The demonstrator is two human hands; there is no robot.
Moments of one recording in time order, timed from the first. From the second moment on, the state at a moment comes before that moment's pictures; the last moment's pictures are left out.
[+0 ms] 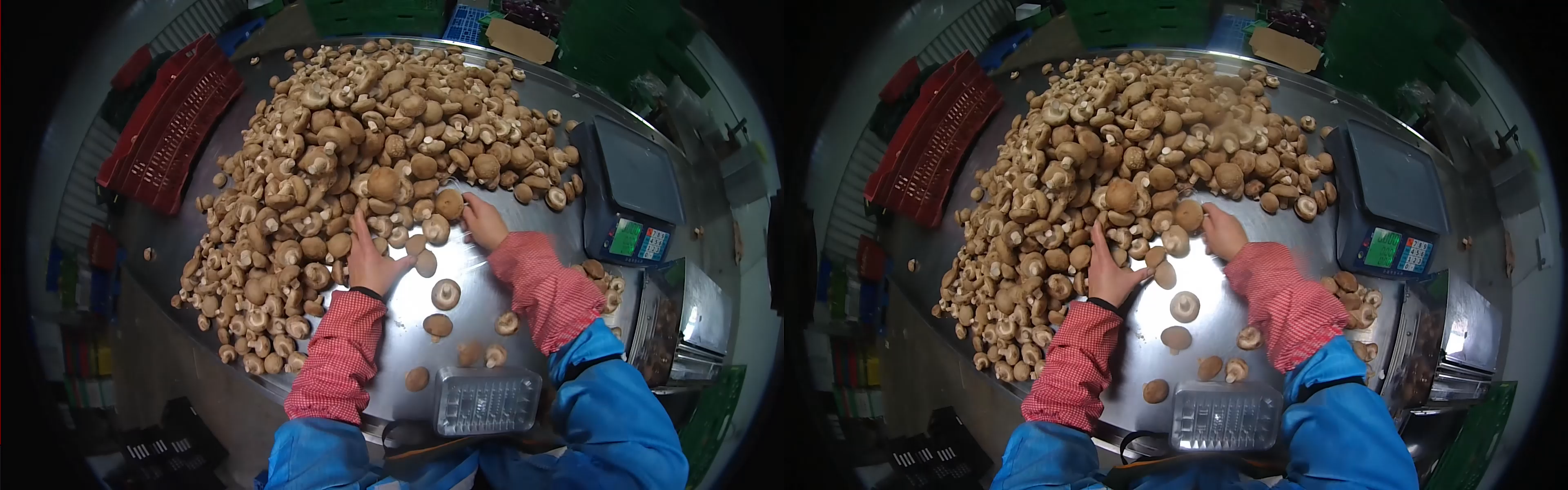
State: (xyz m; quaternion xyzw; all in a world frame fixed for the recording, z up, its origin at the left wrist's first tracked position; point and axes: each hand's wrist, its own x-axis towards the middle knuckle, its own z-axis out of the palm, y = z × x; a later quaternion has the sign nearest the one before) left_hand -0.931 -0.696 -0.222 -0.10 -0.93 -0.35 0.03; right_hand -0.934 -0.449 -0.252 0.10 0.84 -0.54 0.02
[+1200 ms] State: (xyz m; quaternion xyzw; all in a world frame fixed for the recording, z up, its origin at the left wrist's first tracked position) left_hand -0.878 -0.587 -0.195 -0.10 -0.83 -0.54 -0.10; right_hand -0.820 -0.463 -0.232 0.24 0.48 -0.83 -0.12
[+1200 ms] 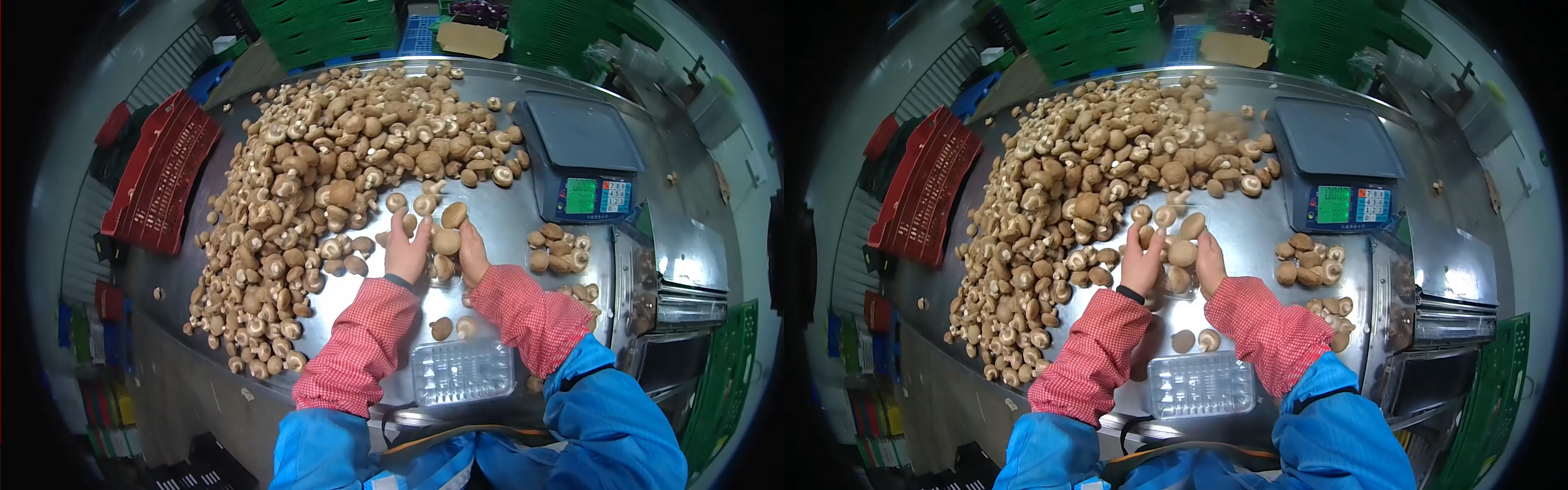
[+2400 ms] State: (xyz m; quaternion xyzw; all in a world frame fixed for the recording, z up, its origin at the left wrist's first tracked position) left_hand -0.980 -0.379 -0.183 -0.17 -0.71 -0.68 0.00; right_hand -0.850 -0.265 -0.177 0.03 0.99 -0.09 -0.13
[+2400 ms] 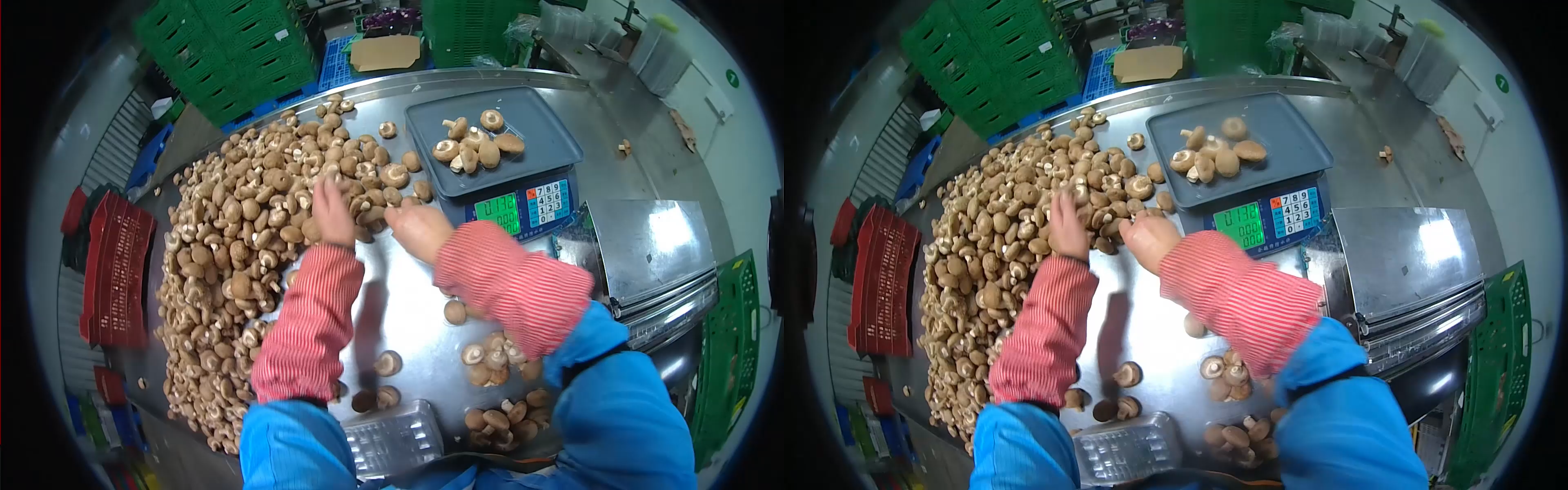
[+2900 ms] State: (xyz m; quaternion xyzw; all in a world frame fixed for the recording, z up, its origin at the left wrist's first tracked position) left_hand -0.913 -0.477 -0.237 -0.16 -0.67 -0.72 -0.13; right_hand -0.835 -0.139 -0.086 0.24 0.91 -0.02 -0.33
